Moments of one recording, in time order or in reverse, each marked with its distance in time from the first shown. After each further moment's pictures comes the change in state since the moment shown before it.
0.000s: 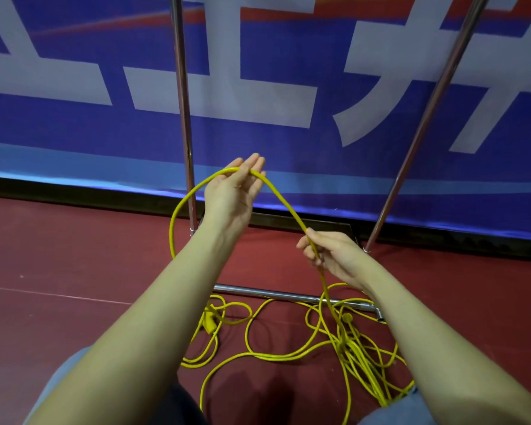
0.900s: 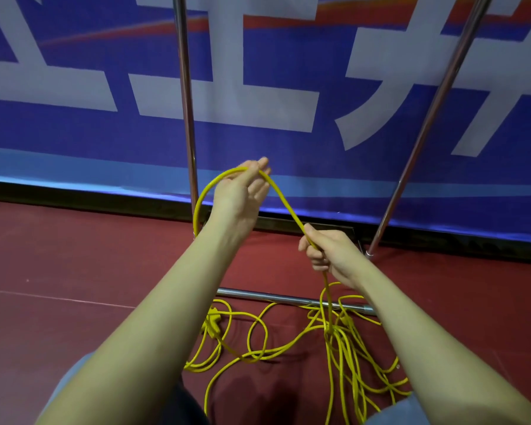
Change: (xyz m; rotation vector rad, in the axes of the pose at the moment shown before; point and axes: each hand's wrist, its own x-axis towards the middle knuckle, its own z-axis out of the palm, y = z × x) left_hand -0.001 0.000 0.010 0.153 0.018 -0.034; right_hand 0.002 -0.008 0.014 -0.016 0.023 -0.069
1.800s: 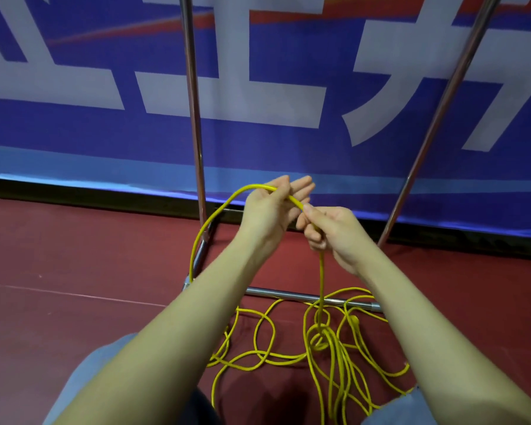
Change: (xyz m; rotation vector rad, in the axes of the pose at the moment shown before) left_hand -0.032 -0.023 0.010 0.062 -0.160 -0.110; right_hand -0.007 -0.033 0.022 -0.005 0.004 -0.217
